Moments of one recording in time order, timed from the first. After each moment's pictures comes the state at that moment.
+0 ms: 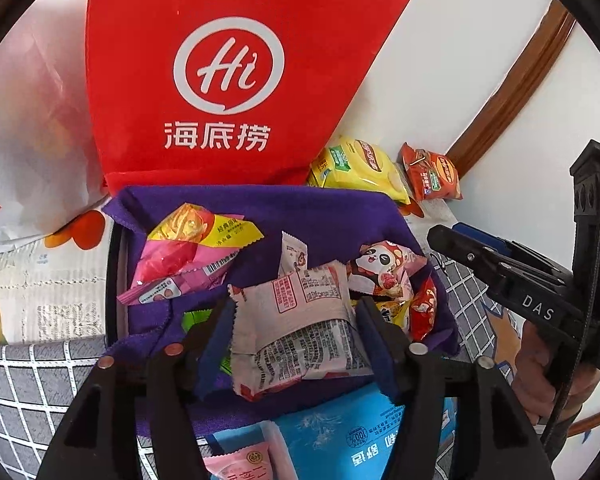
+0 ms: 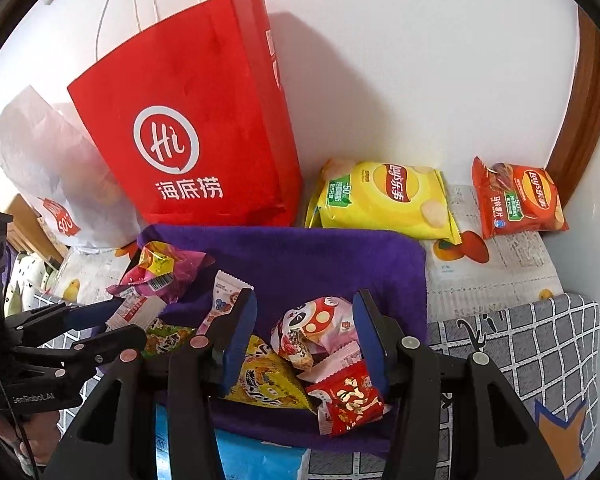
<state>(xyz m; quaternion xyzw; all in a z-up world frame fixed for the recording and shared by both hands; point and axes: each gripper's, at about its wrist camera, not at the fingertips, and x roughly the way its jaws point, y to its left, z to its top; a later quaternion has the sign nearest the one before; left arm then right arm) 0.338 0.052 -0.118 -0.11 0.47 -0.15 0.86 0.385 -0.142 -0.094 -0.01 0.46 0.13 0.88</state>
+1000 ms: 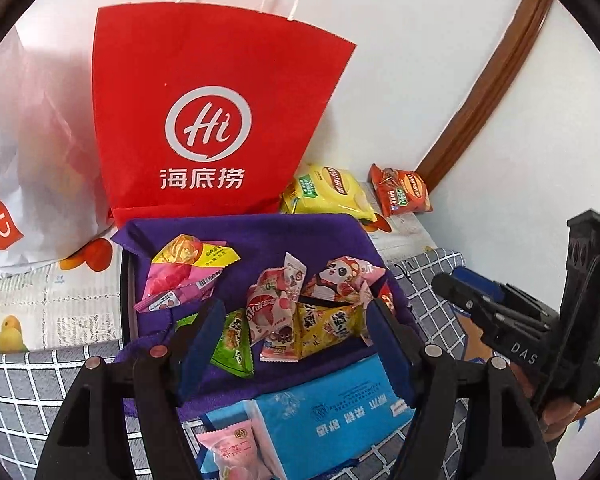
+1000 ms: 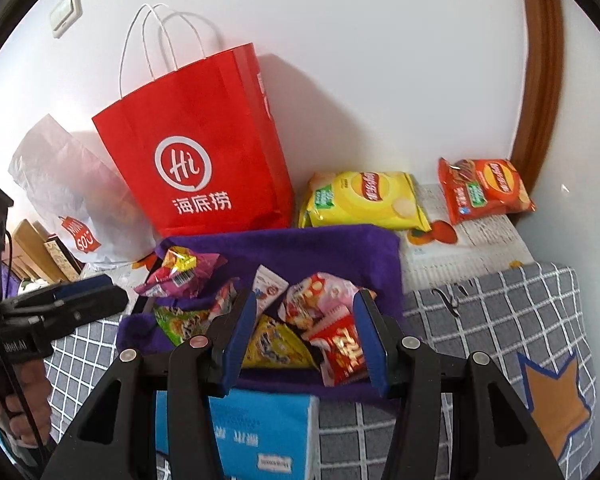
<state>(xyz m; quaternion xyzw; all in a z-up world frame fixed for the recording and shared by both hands) 0.307 0.053 -0.067 -0.11 0.44 -0.17 0.87 0.320 -0.168 -0.060 0.03 0.44 0.10 0.89</state>
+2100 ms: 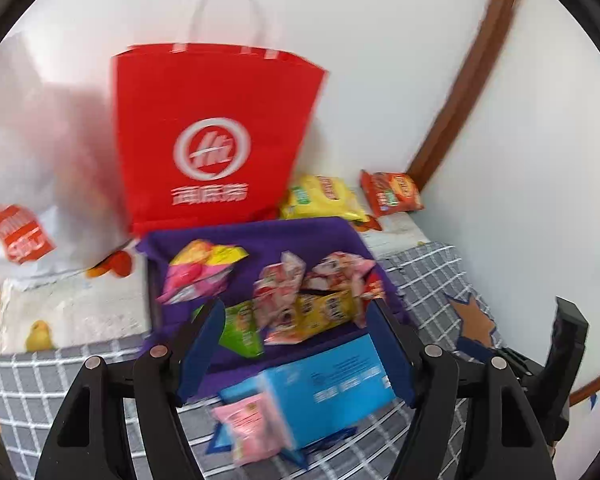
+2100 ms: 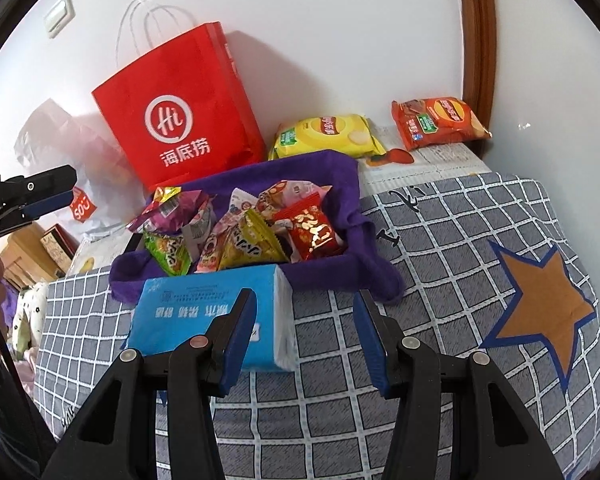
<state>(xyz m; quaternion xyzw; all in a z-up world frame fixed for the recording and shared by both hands) 0.264 0.071 -0.037 -0.08 0.42 -0.16 0.89 0.223 -0.197 -0.089 0.06 0.45 0.07 0.89</state>
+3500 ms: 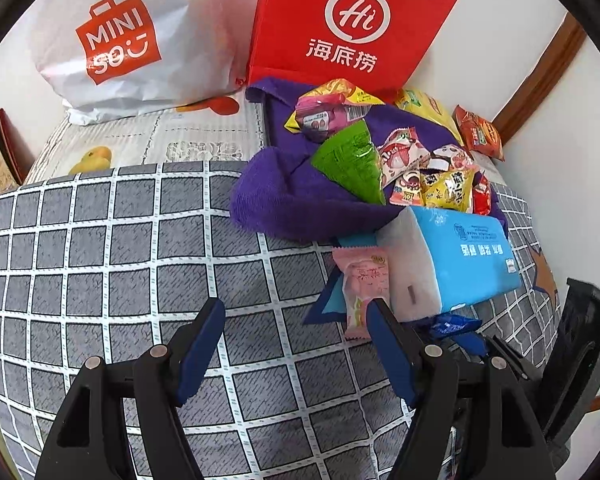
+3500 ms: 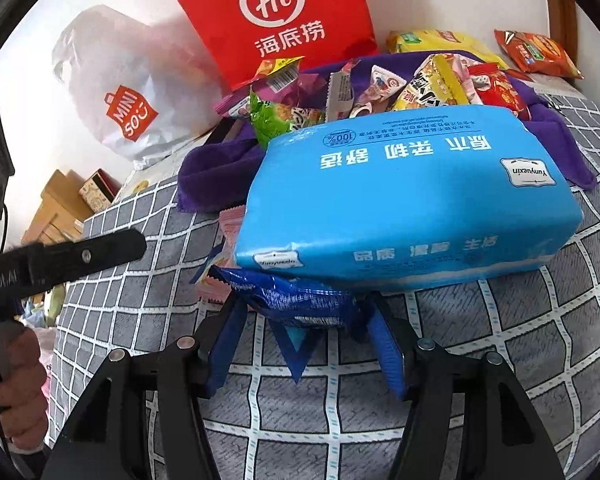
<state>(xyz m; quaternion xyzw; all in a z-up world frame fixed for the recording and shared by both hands) 0.192 0.136 -0.156 -0.11 0.52 -0.05 0.84 0.191 -0.064 -0.187 0.10 0.50 0.16 0.85</state>
